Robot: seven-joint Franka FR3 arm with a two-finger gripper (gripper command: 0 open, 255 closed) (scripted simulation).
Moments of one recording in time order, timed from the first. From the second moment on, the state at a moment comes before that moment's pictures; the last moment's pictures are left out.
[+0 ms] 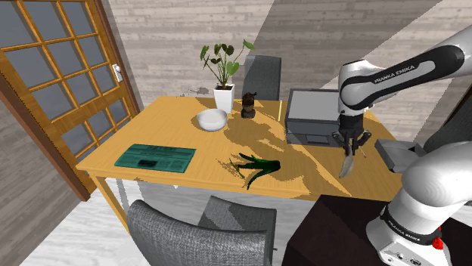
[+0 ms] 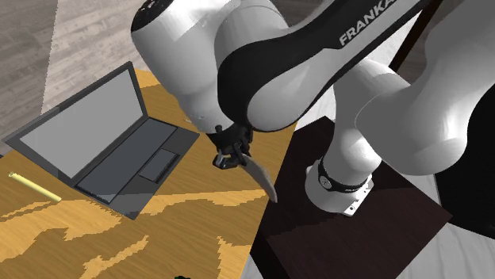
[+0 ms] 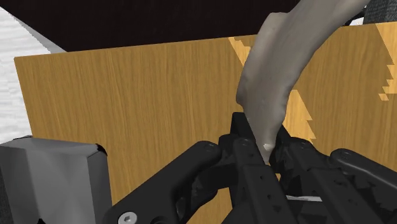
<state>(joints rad) -0.37 -0.56 -0.11 -2.82 -0.15 1.98 0.72</state>
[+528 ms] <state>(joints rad) -0.52 -0.51 -0.27 -2.77 -0.31 2.01 0.54</state>
